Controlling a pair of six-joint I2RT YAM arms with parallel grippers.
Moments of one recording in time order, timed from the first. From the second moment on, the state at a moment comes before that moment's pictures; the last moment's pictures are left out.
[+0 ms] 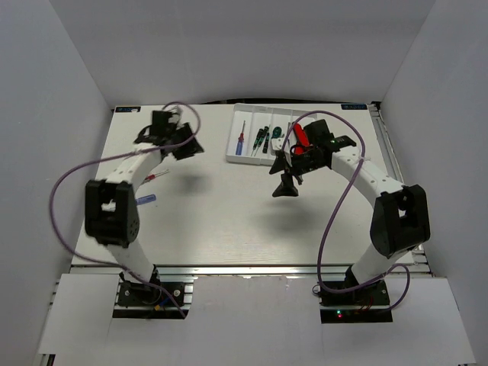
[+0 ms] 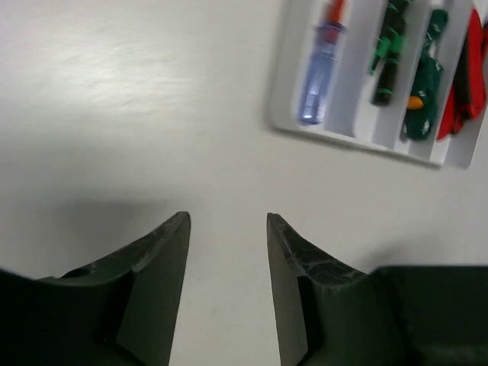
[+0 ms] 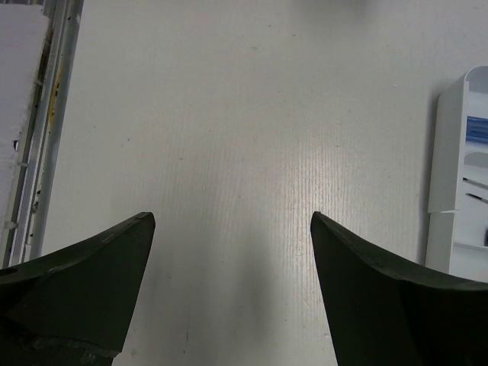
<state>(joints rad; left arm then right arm) -0.17 1.80 1.38 -0.35 0.27 -0.44 0.38 1.64 1.30 -0.76 -1.01 -1.03</state>
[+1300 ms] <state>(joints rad) 0.33 1.82 1.15 -0.78 -0.02 -1.17 0.43 1.71 1.35 -0.70 -0.93 -0.96</state>
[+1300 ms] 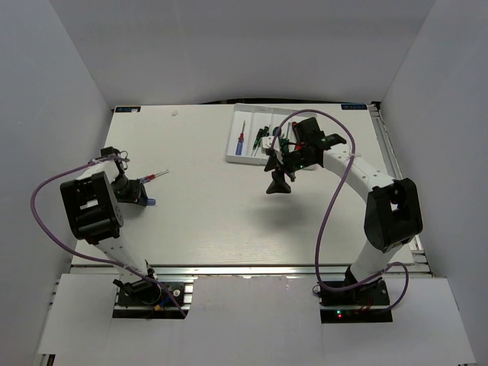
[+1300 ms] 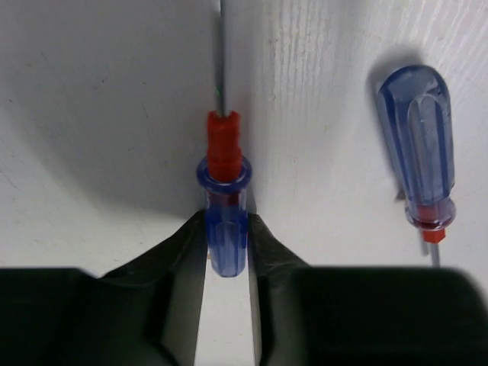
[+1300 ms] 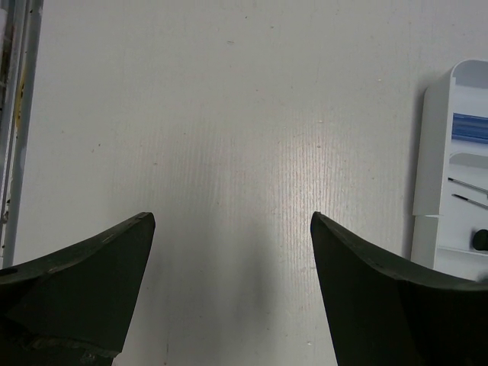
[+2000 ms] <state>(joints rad) 0.31 1.34 0.94 -0.72 0.11 -1.08 0.43 1.73 1.40 -0.66 -0.97 -0.81</state>
